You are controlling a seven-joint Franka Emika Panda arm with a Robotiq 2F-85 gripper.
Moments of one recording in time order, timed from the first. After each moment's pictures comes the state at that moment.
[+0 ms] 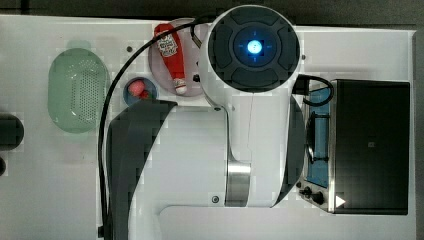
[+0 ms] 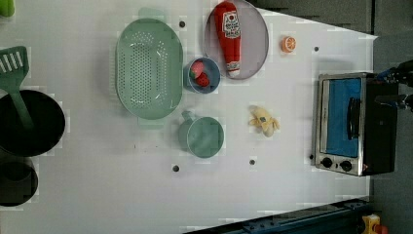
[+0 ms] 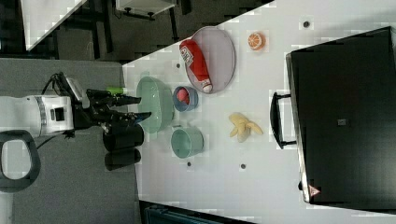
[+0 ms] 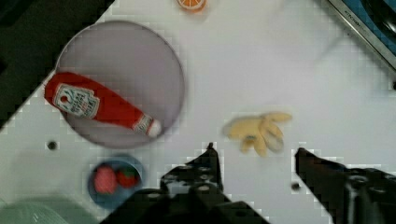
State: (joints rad) arm -0.01 -0.02 -0.01 -1.78 0.00 0.20 0.03
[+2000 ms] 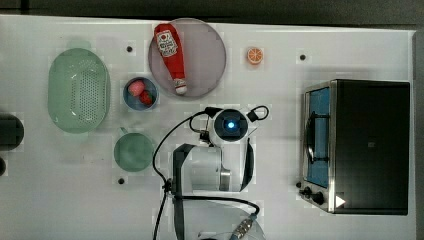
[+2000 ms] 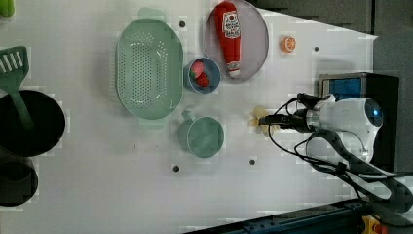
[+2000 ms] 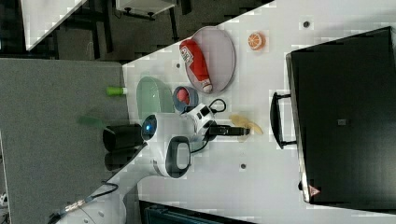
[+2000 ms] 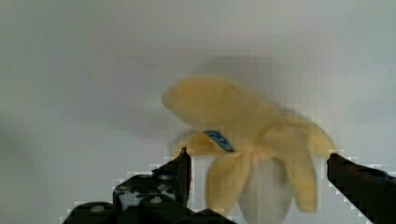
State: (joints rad) arm -0.02 0.35 -0.03 -2.38 -0.02 1.04 -0.68
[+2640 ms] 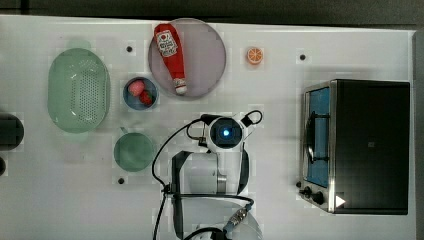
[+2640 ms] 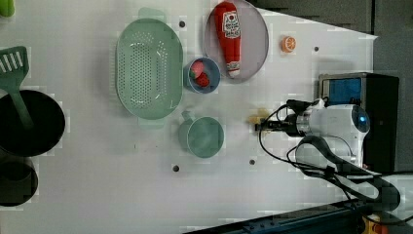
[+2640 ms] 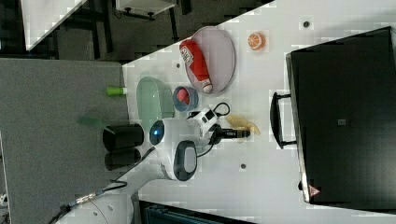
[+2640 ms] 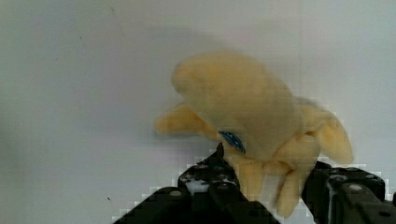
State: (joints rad) arm -0.02 0.40 -0.02 -2.42 -0.02 1.13 -0.71
